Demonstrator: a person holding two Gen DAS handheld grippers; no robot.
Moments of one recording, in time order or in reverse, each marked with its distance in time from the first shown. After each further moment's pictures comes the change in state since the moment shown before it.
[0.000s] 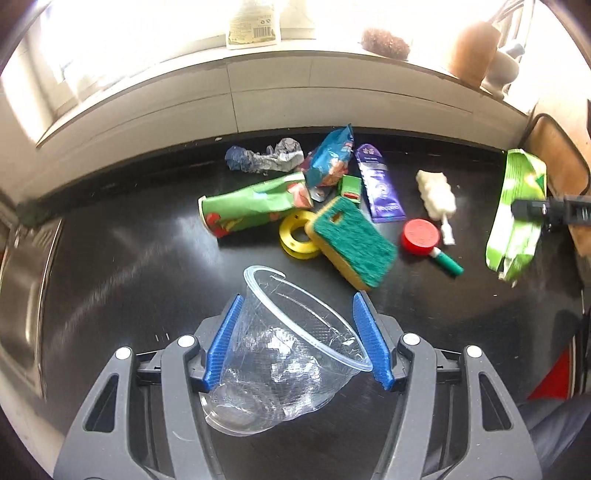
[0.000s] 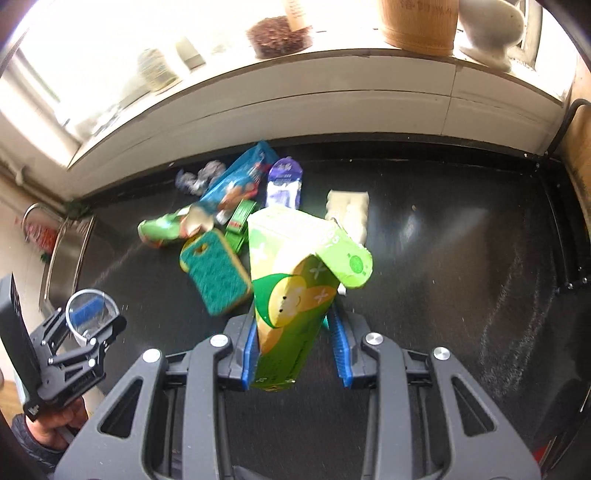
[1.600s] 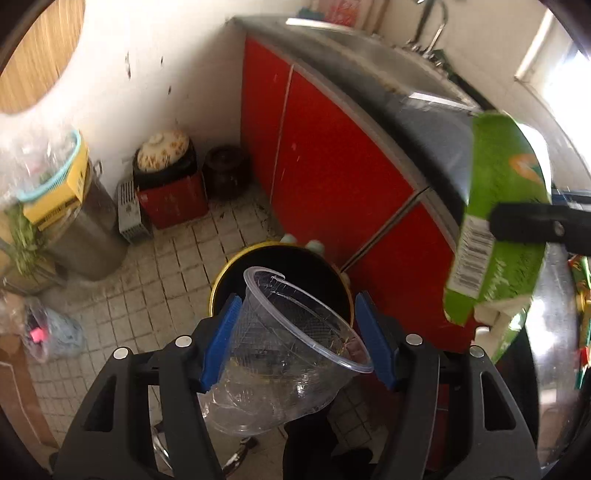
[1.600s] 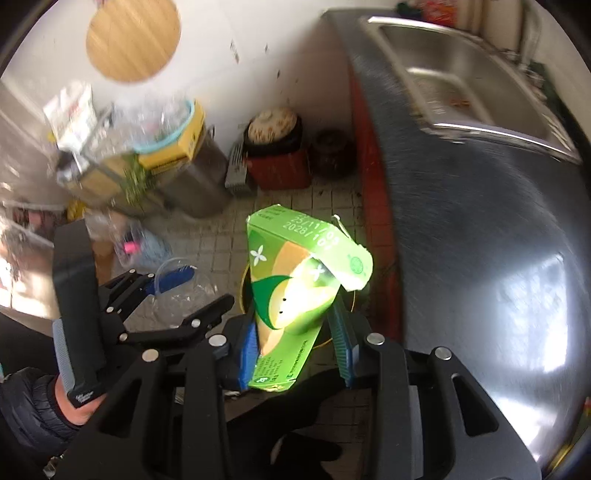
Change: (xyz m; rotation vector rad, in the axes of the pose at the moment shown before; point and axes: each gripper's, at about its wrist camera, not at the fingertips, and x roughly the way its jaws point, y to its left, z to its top) left arm -0.073 0.283 -0.456 -1.148 -0.070 0.425; right arm 0.124 0.569 -0.328 -1.376 0.385 0.473
